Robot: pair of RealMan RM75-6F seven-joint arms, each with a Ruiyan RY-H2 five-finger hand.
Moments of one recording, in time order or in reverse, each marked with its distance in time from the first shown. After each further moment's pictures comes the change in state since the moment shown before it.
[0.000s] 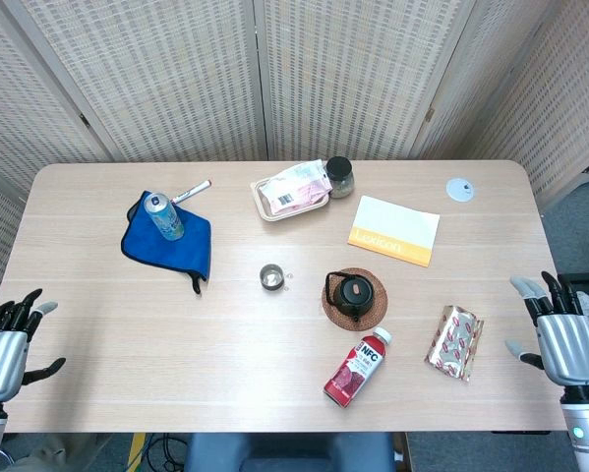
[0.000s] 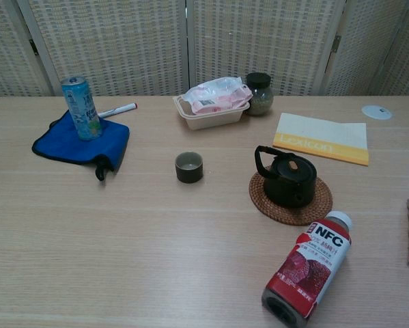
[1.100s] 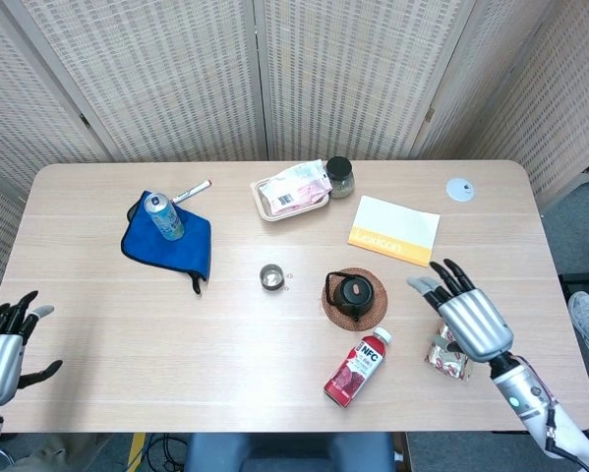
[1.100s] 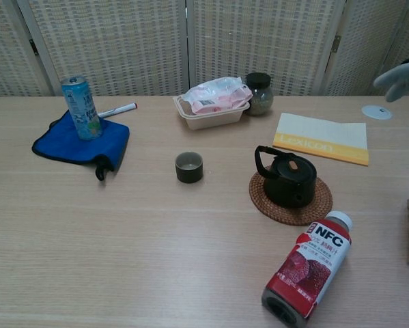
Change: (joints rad) left arm 0.017 0.013 0.009 -0.012 0.010 0.024 -0.006; right arm 0.265 0.077 0.010 -0.204 -0.129 -0.339 -0.122
